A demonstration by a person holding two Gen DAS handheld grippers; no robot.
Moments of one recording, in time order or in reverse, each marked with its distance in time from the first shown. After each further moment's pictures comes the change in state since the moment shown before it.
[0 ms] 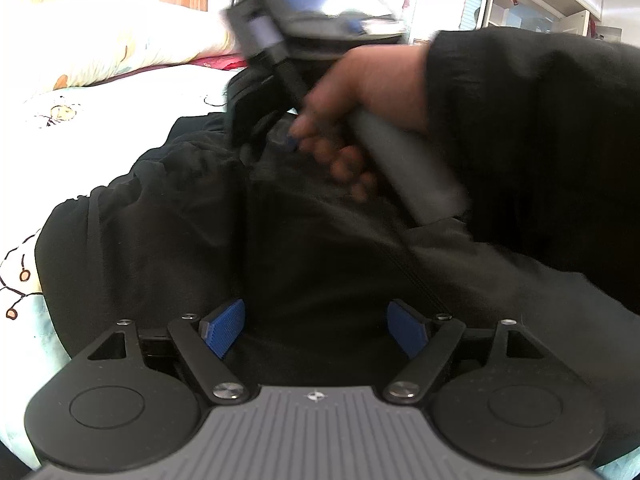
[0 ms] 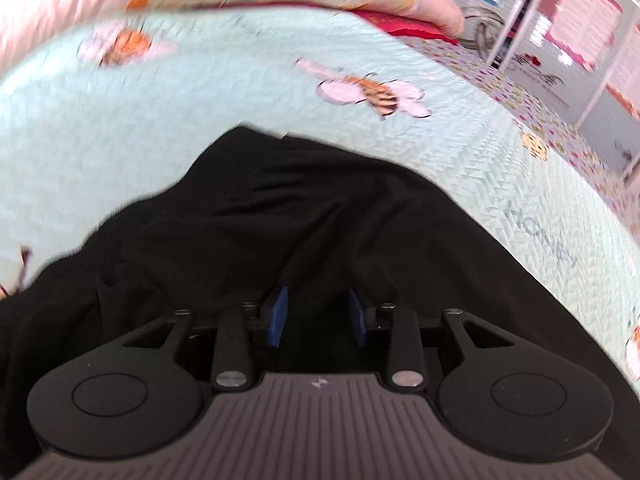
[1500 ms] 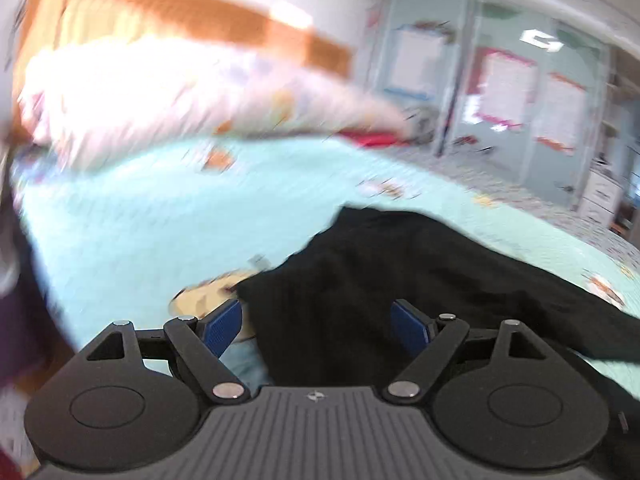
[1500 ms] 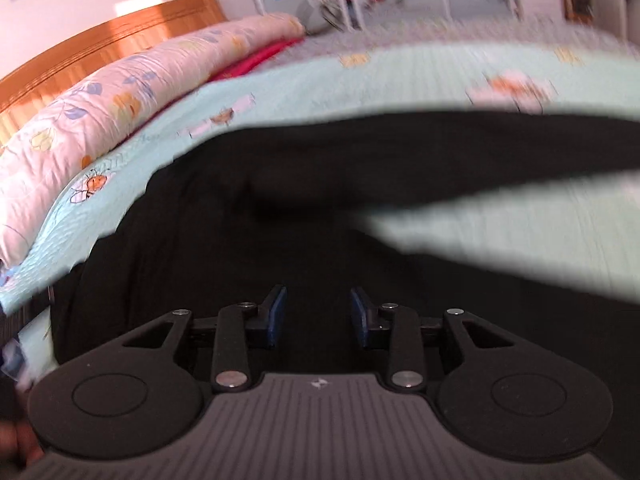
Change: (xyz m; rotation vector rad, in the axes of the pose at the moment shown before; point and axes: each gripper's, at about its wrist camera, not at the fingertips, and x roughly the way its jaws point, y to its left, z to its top) left arm -0.049 0.078 0.020 -0.279 -0.193 0.355; right arm -0.167 -0.084 -0.228 0.657 -0.115 0.076
